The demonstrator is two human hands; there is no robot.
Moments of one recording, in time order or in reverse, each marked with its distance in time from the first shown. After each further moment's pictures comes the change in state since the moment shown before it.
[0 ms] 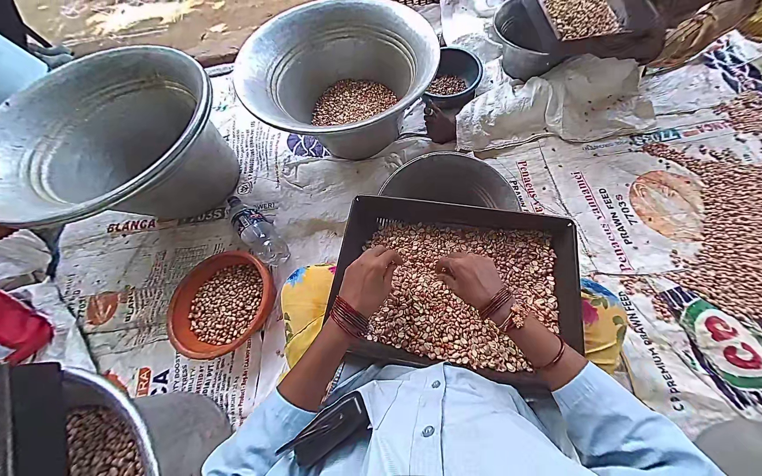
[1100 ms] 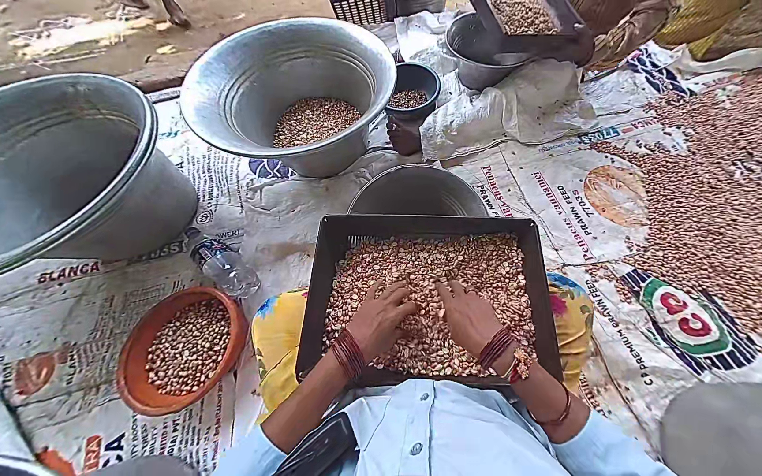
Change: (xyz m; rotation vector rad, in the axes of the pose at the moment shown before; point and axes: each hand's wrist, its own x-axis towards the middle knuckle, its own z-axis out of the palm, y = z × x) left_hand -0.003 0.023 0.032 0.043 -0.499 0.319; right_hand -0.050 -0.014 -0.002 0.011 -0.247 0.356
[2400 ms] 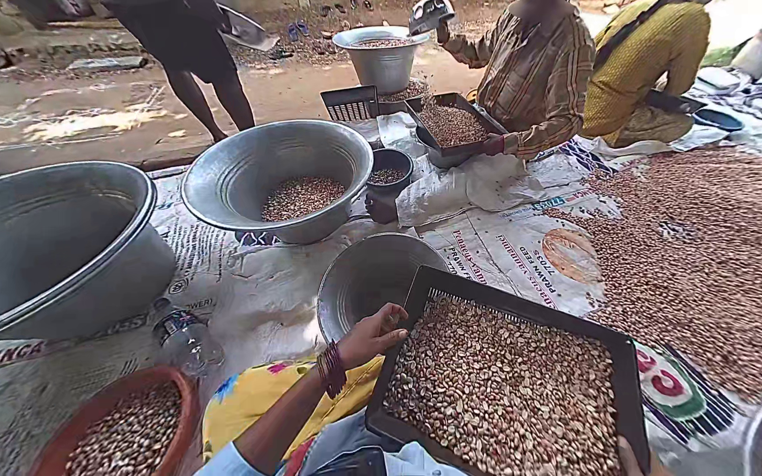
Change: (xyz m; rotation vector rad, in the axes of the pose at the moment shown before) left_hand 0.071 -0.006 -0.052 -0.717 0.009 -0.092; right_hand -0.152 0.230 0.128 0.724 0.893 0.791
